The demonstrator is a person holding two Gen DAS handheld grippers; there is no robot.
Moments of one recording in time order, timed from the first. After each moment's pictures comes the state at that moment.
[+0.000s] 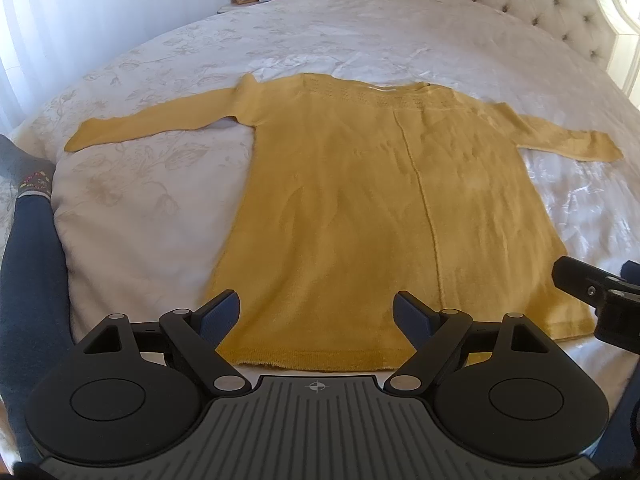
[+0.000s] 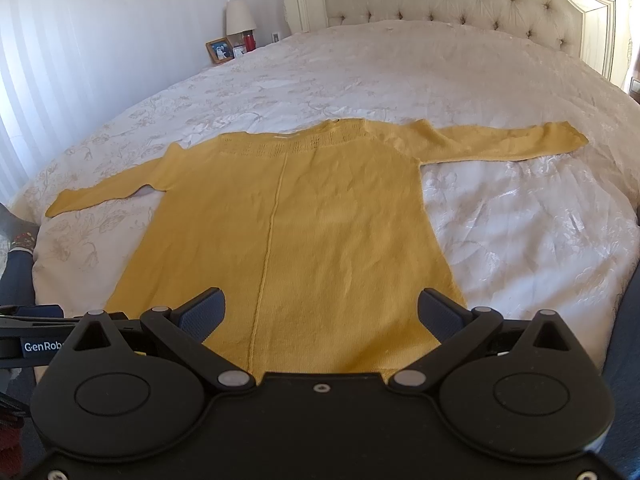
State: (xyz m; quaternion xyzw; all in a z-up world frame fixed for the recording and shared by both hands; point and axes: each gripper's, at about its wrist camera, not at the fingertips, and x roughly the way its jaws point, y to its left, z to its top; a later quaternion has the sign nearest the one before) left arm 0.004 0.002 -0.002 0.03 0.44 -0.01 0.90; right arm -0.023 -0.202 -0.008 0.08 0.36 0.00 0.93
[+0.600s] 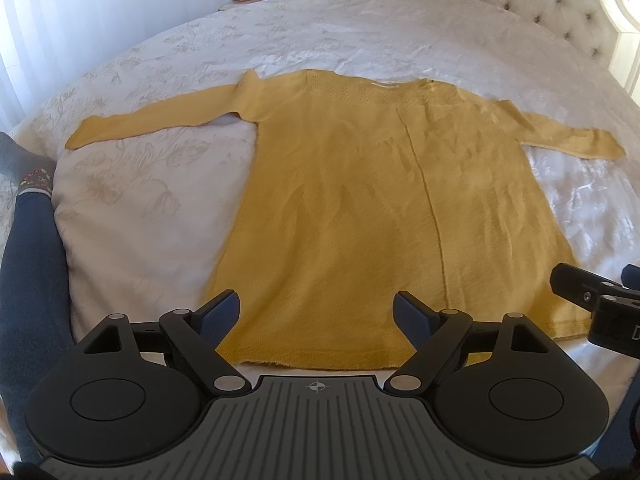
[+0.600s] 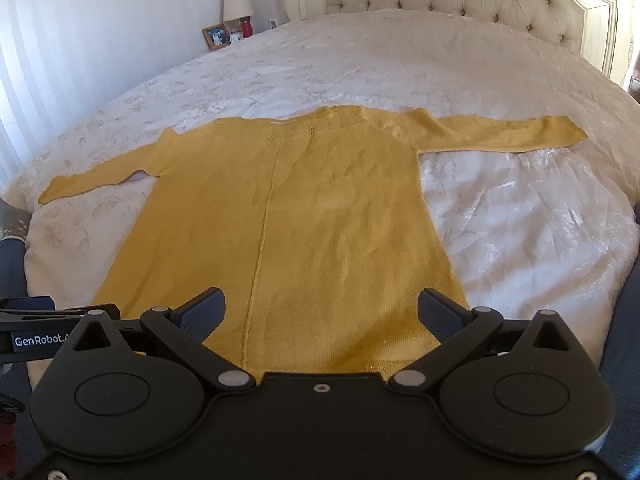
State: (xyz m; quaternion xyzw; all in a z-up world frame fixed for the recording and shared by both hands) left arm 0.005 0.001 -0.007 0.03 0.45 -0.01 0.89; right arm -0.018 -0.199 -0.014 0.07 0.38 -0.01 0.92
